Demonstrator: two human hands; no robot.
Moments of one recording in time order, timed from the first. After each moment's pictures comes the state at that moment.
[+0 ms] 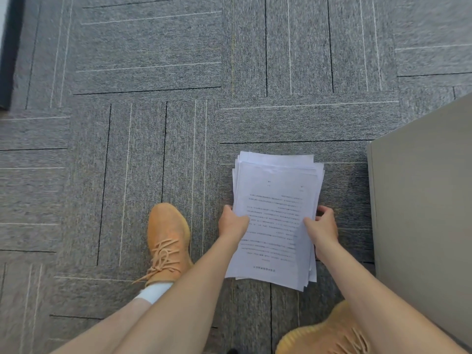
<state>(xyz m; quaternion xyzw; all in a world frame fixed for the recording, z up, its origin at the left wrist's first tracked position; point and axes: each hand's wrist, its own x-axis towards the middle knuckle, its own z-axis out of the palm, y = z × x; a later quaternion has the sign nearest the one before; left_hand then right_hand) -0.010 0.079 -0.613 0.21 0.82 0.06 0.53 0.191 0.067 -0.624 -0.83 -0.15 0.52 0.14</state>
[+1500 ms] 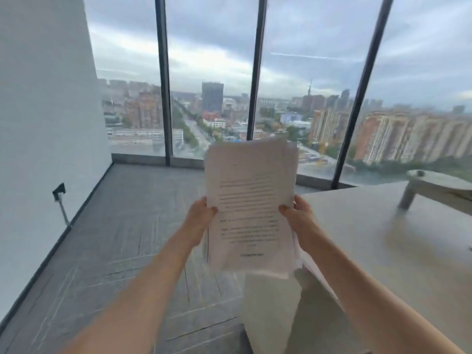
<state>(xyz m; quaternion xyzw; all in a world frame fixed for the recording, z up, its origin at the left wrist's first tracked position) 0.043 0.022 0.122 0.61 0.43 0.42 0.51 0.257 -0.073 0.143 -0.64 -0.40 0.30 0.59</state>
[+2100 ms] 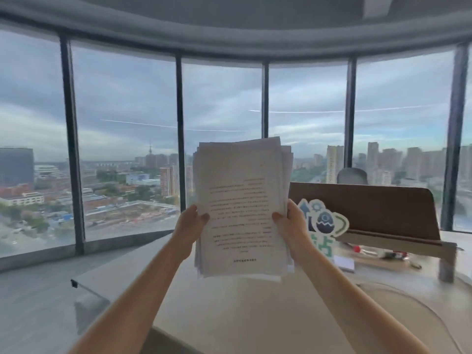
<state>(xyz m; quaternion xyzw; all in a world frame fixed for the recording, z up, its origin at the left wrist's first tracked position) 0.288 -0.276 0.272 0.73 0.10 0.32 0.59 0.394 -0.485 0.268 -0.71 -0.23 -0.06 0.67</state>
